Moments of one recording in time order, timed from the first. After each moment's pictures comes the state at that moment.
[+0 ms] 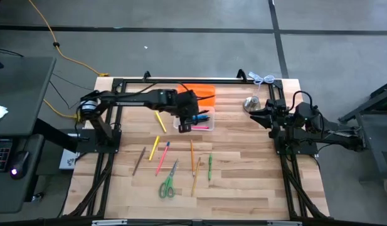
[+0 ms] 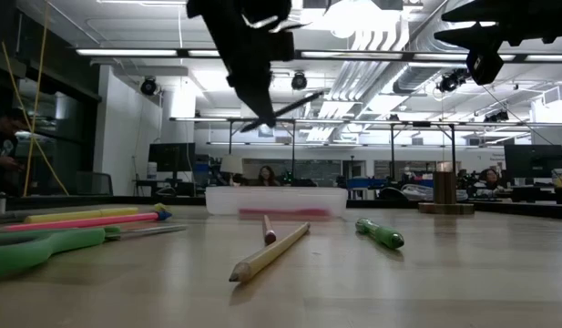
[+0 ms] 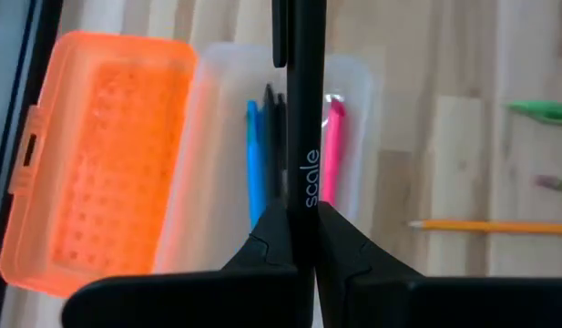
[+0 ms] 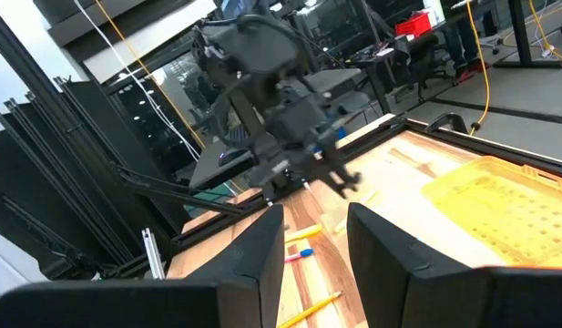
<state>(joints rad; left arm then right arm) 0.19 1.73 1.46 -0.75 -0.09 0.14 -0.20 0.24 0.37 -0.12 -0.06 0.49</state>
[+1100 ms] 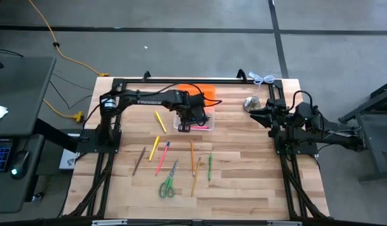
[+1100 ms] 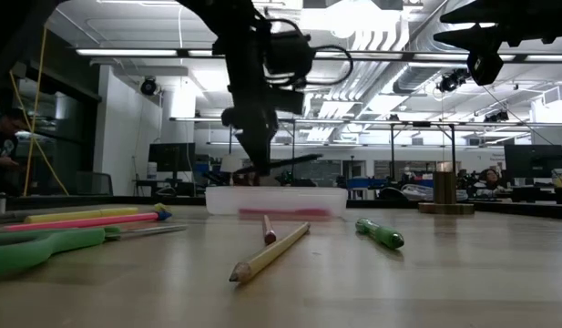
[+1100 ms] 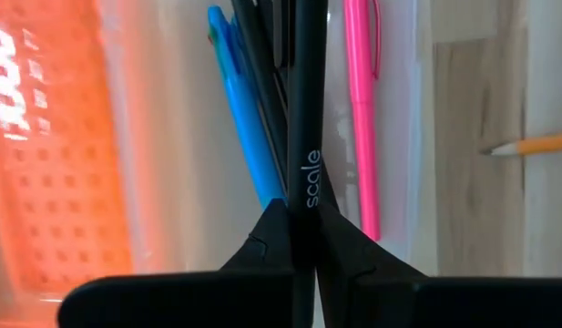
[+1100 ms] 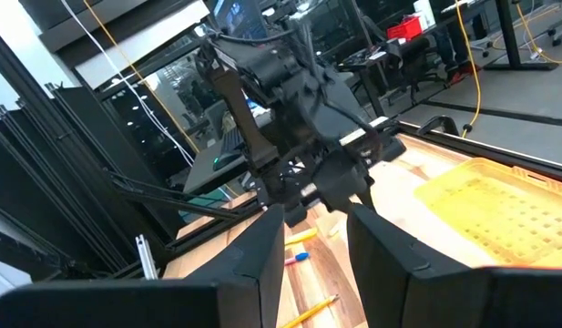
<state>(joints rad) 0.24 1.97 1.55 -0.86 -0.08 0.38 -0.20 0.24 0.37 -0.12 -0.03 0.50</state>
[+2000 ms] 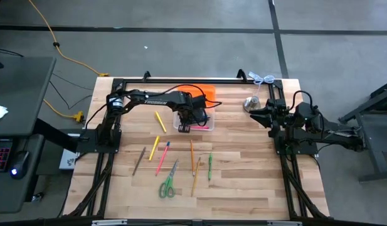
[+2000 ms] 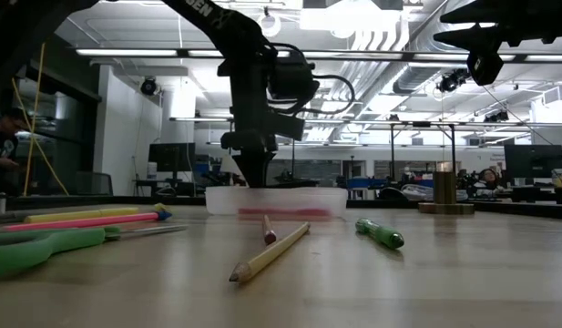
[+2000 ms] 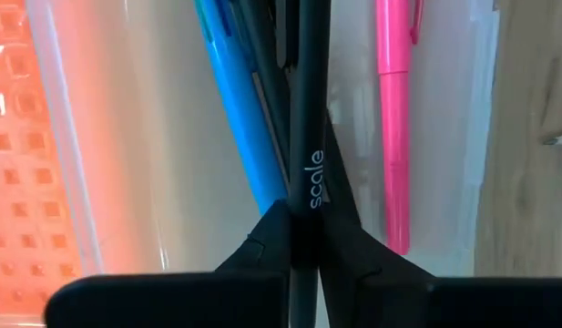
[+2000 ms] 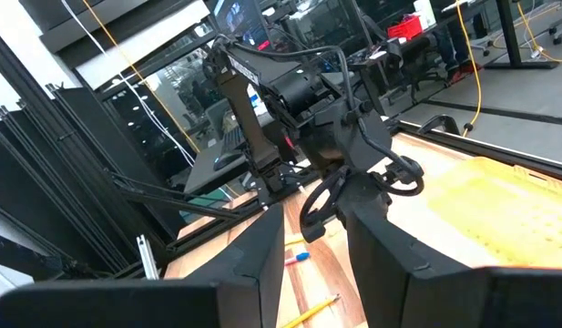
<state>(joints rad) 0.26 2.05 1.55 -0.86 -0.06 0.39 -0.20 0.24 0.37 -0.12 -0.03 0.50</state>
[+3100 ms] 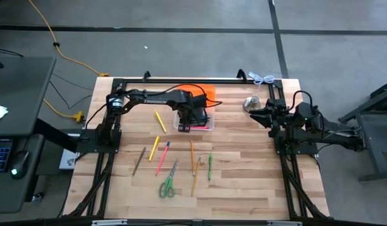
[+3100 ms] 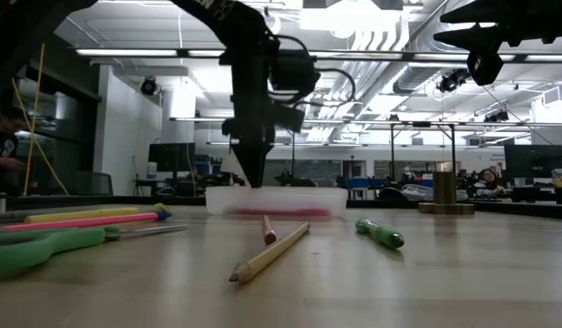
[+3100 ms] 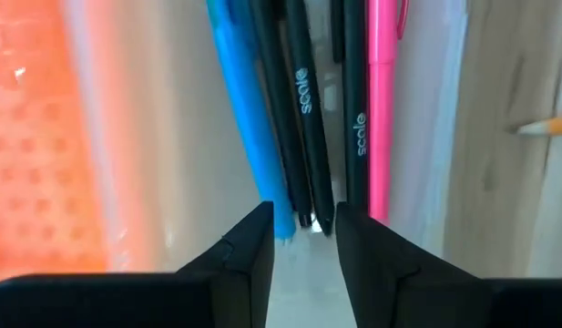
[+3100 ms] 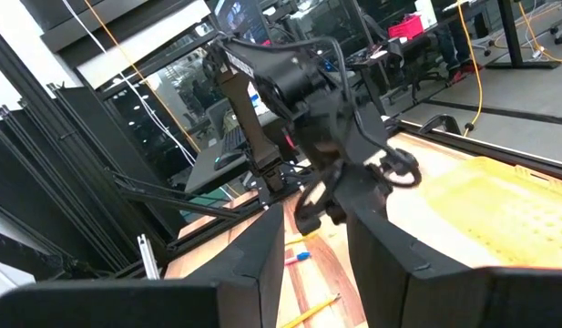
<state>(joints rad) 0.26 2.05 1.62 -0.97 -0.07 0.33 -0.20 0.24 0.37 -0.12 -0.04 0.50</state>
